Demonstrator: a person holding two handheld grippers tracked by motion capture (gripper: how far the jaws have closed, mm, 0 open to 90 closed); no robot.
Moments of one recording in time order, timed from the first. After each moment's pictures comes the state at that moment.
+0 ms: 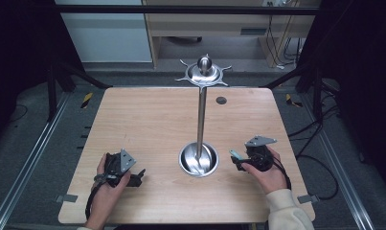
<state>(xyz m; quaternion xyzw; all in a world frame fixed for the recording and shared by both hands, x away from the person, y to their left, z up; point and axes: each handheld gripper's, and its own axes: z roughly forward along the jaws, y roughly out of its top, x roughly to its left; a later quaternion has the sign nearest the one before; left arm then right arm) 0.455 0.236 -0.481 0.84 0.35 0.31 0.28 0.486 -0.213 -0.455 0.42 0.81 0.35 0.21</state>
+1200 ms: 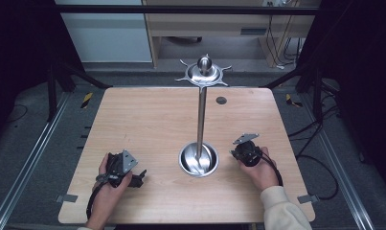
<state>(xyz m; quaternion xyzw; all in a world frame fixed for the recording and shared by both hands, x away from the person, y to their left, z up) 0.455 0.232 -0.482 0.85 0.34 0.31 0.27 0.515 -0.193 -0.476 0.40 0.85 0.28 0.19</state>
